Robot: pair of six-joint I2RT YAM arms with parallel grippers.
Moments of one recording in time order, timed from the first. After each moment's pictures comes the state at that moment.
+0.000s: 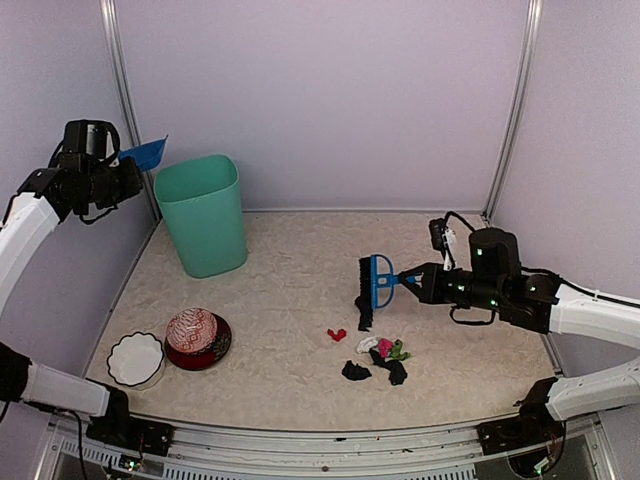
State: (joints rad) left arm -0.15 1.23 1.43 -0.69 -0.21 -0.38; right arm 0.74 1.06 0.67 0.00 -0.07 0.58
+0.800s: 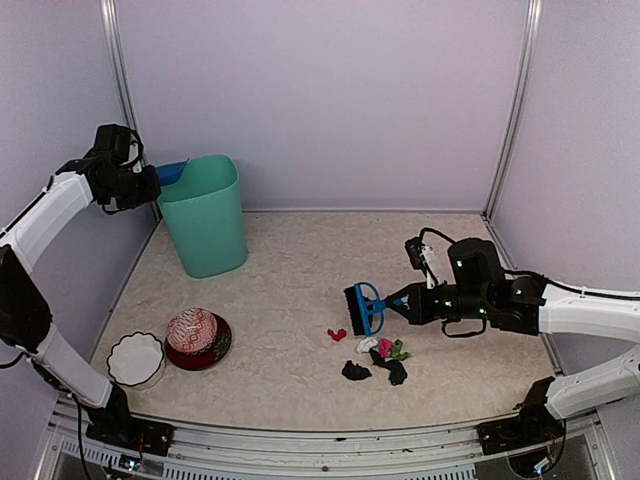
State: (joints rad) left arm -0.04 1.51 1.52 -0.66 -0.04 -0.28; right arm 0.82 1.14 0.68 -0.07 -0.12 0.48
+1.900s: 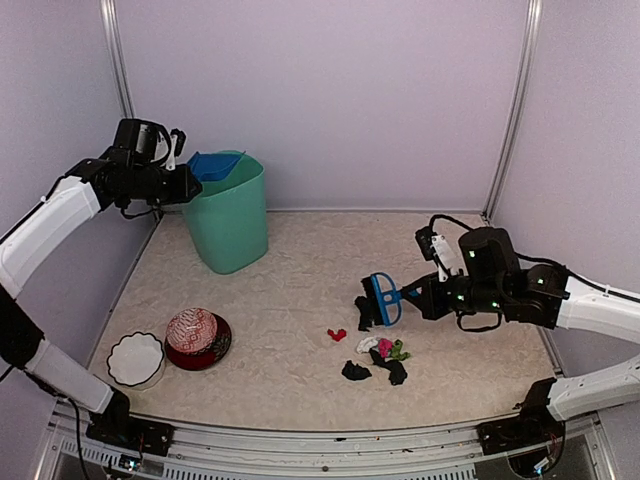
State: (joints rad) left arm -0.31 1.43 1.49 -0.64 0.01 -0.23; right arm 0.85 1.05 0.78 -0.30 0.03 0.37
